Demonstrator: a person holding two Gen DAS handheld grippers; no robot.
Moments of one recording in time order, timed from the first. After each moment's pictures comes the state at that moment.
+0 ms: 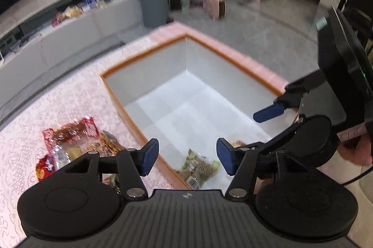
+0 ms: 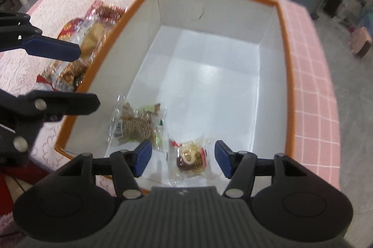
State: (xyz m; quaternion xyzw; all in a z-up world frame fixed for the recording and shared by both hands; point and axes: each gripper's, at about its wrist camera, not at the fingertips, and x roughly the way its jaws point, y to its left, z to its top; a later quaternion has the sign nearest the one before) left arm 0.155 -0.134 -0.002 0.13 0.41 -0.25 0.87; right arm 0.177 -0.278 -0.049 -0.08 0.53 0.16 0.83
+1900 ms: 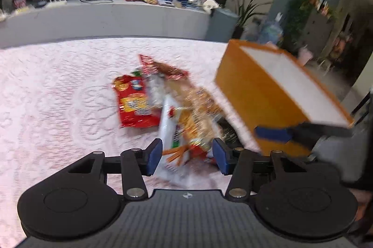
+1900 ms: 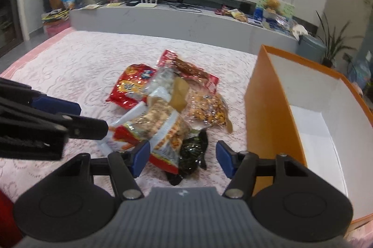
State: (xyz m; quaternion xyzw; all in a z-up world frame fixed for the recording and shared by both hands) left arm 0.111 0.072 -0.066 -0.08 0.38 -0.16 0.91; right arm 0.117 -0.082 -0.091 -0.08 0.36 0.15 0.92
